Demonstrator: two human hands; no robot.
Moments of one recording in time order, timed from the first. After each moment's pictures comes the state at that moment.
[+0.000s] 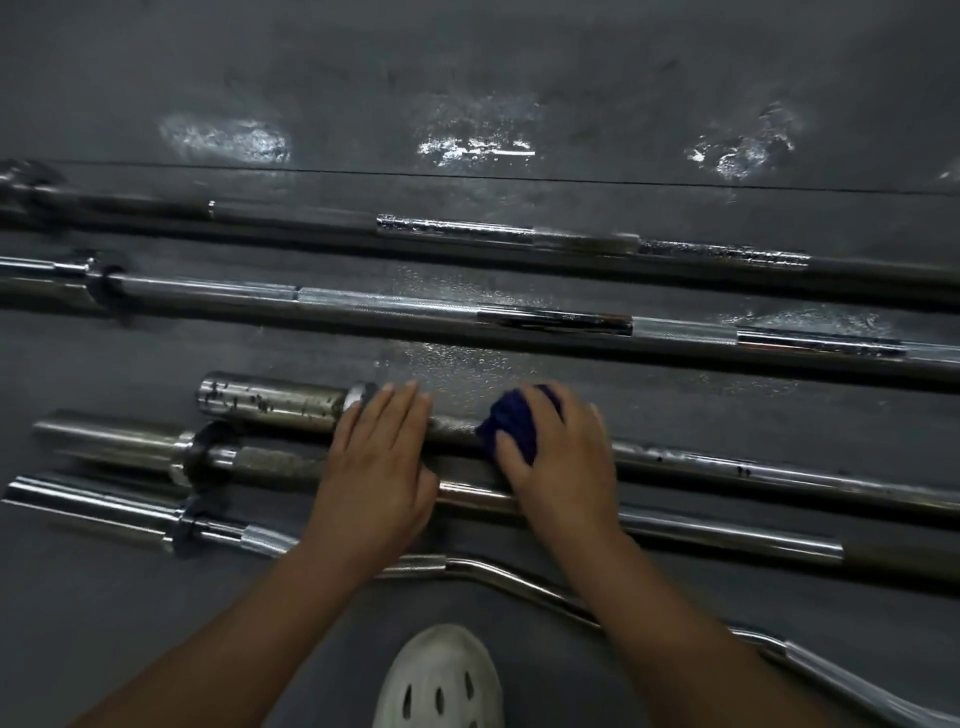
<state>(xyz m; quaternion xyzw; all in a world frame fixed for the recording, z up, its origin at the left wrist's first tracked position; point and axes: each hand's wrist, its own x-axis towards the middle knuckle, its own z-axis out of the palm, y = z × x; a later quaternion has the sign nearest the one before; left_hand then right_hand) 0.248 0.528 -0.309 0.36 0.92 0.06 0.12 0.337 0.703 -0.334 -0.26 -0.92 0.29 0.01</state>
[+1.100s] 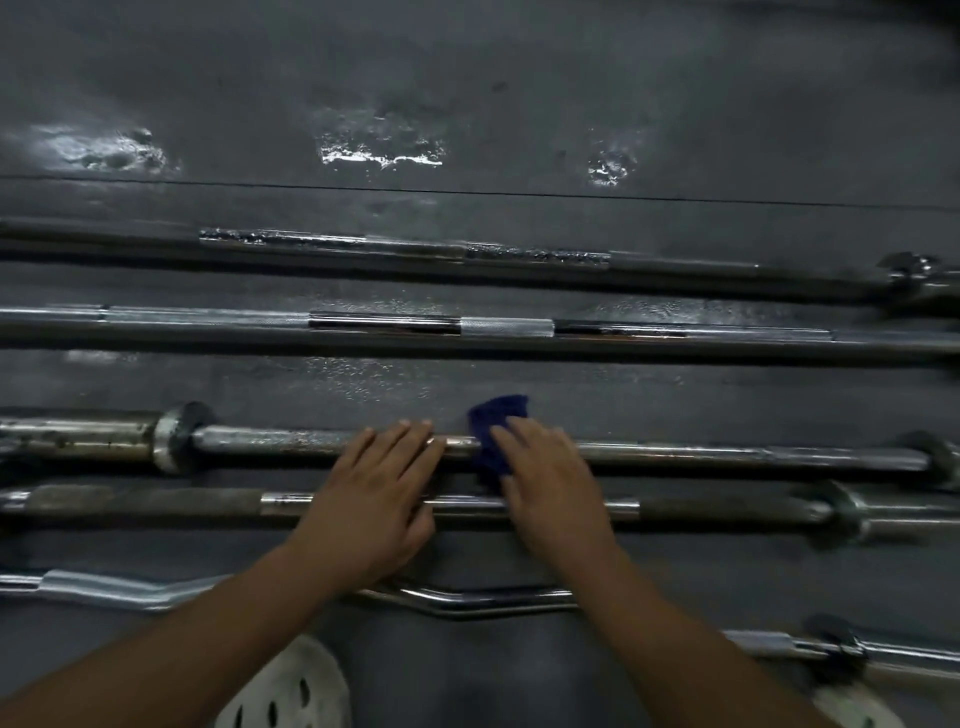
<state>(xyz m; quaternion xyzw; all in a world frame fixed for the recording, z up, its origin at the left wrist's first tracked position) 0.320 0.639 -0.320 0.53 0.83 0.01 0.17 0.458 0.826 -0.335 -0.20 -0.96 0.17 -0.01</state>
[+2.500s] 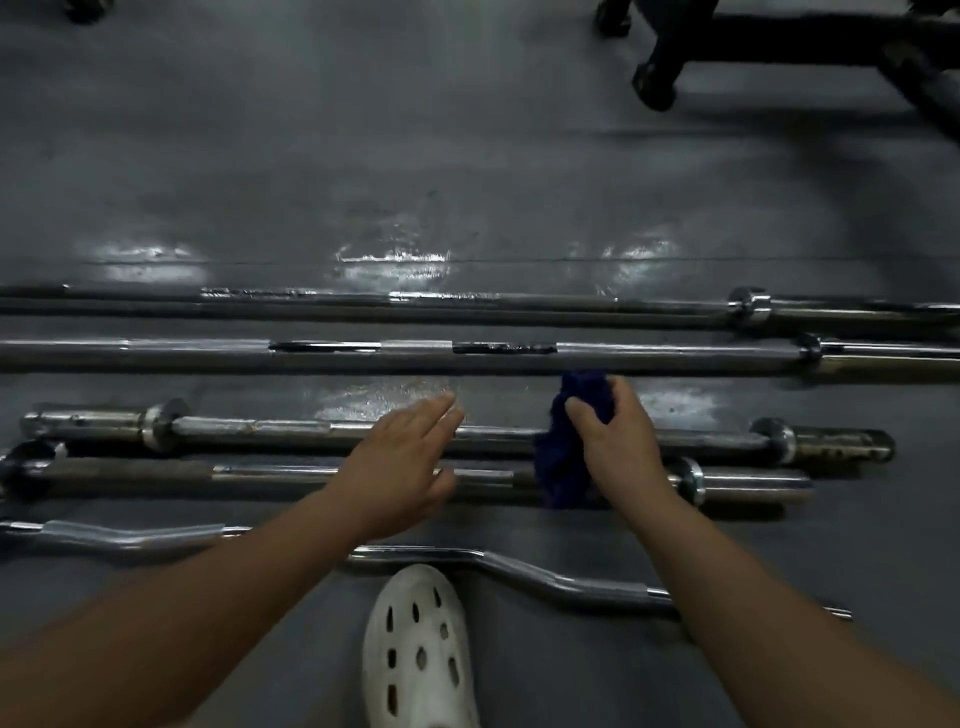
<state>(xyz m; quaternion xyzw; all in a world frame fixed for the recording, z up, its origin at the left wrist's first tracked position) 0.427 0.734 -0.225 0.53 0.83 0.07 0.14 0.572 0.938 -0.196 -0.42 -0.71 0.54 0.16</state>
